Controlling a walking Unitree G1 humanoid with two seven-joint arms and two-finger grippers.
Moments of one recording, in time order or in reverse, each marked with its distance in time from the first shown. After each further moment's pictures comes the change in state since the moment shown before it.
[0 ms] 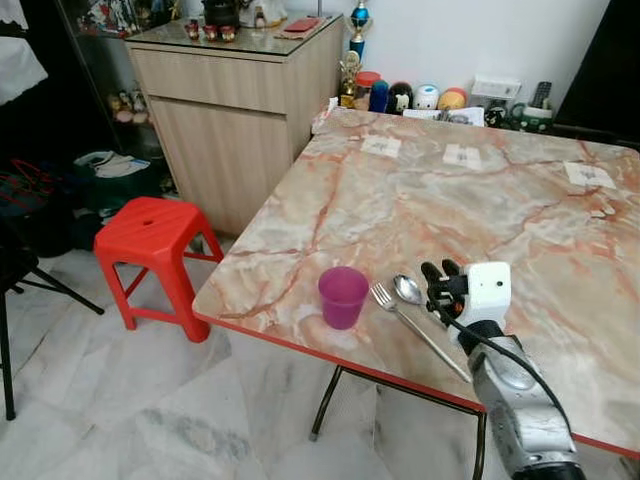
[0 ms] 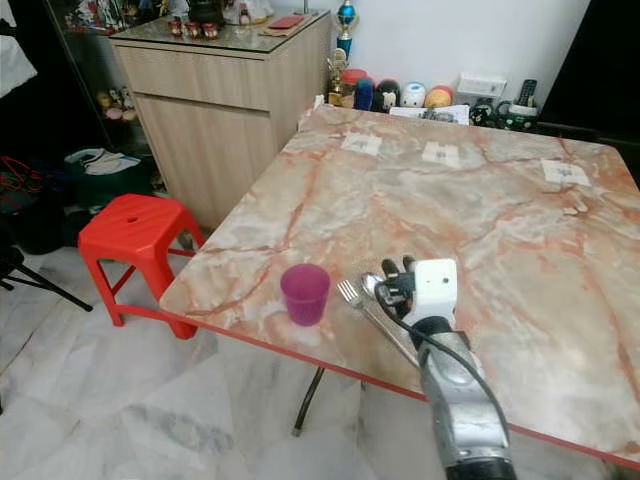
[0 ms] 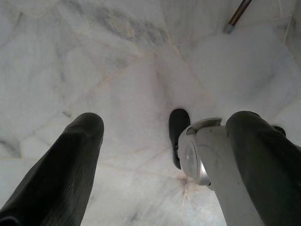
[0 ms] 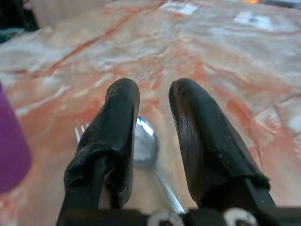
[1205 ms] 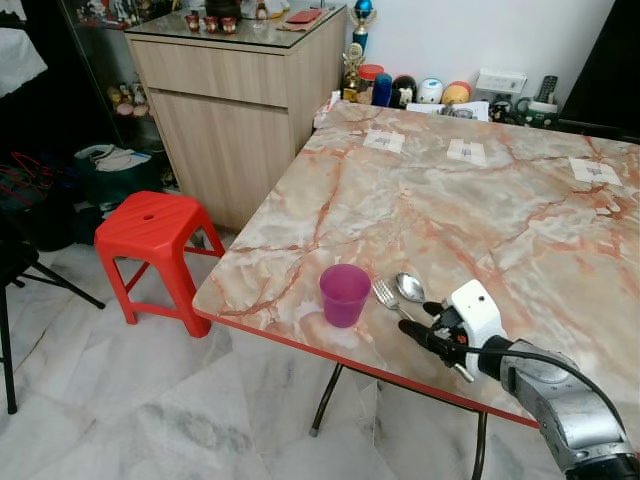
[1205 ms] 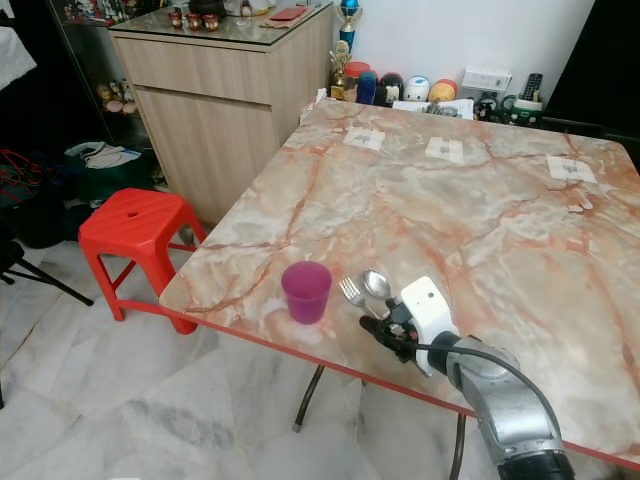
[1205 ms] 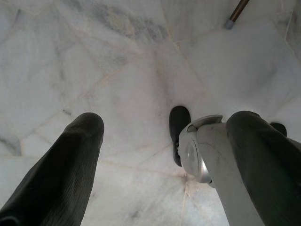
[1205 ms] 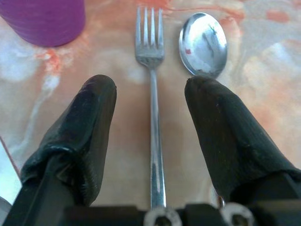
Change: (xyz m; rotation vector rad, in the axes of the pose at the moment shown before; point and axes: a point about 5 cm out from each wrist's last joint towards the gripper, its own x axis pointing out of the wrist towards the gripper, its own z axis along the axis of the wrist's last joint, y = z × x) left arm 0.001 0.000 0.002 0.011 0.001 -0.005; right arm -0.012 -0.015 -0.017 -0.137 0.317 0.327
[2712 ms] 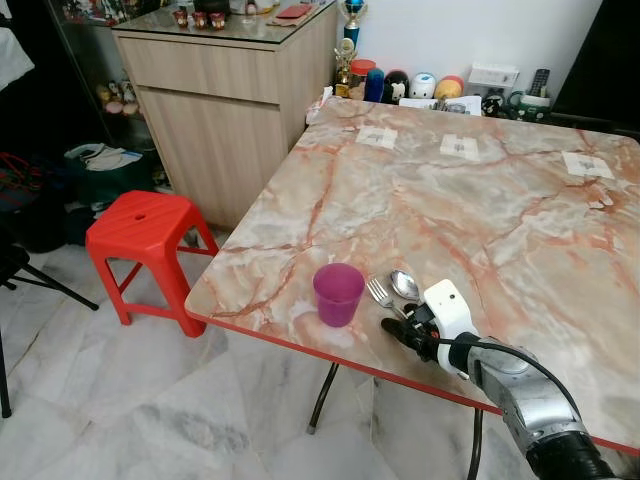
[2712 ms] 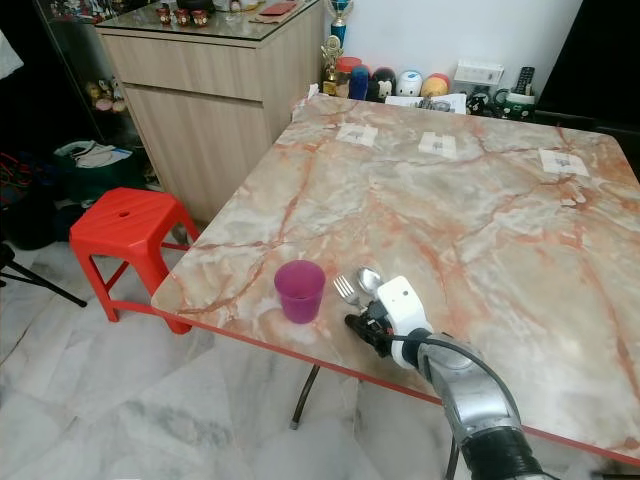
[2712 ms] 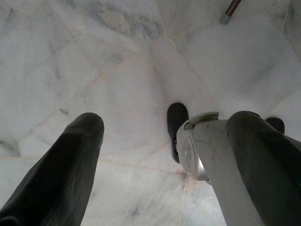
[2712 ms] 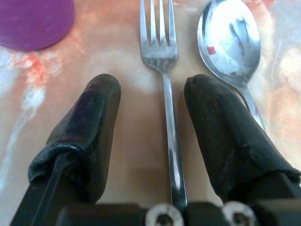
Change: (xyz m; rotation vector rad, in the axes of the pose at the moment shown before) left arm 0.000 -0.001 -0.001 0.002 0.009 -0.010; right arm 0.034 0.013 -0.002 0.034 0.018 -0.011
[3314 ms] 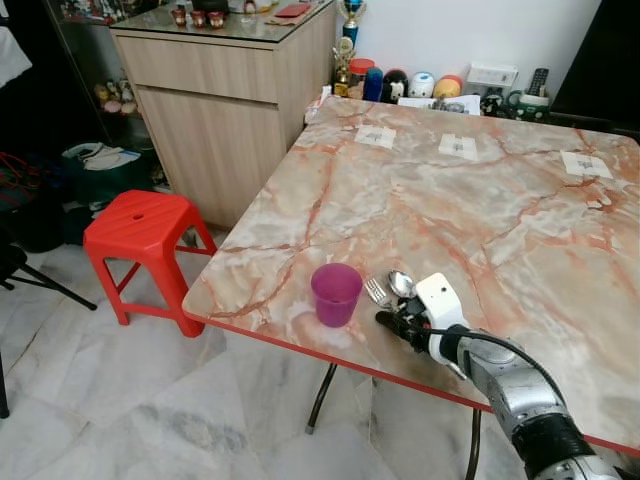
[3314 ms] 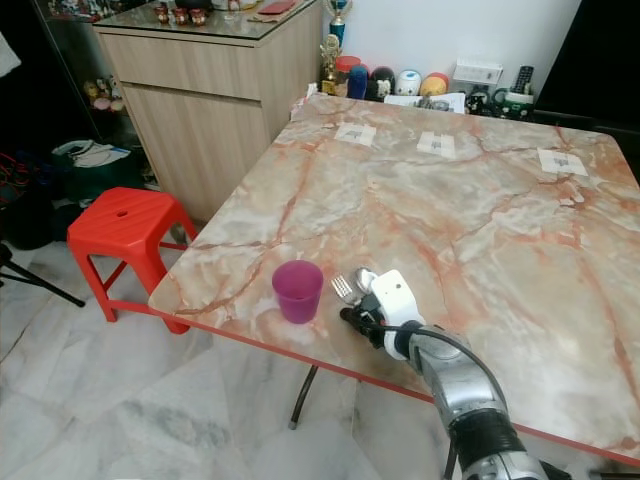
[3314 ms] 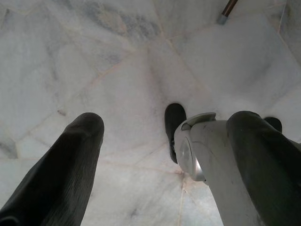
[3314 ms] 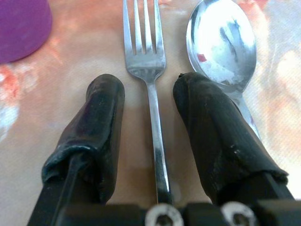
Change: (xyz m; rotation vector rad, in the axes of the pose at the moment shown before) left arm 0.000 0.000 0.000 0.000 -0.001 -0.005; right arm 0.015 -0.001 0.001 0.017 -0.004 -0.022
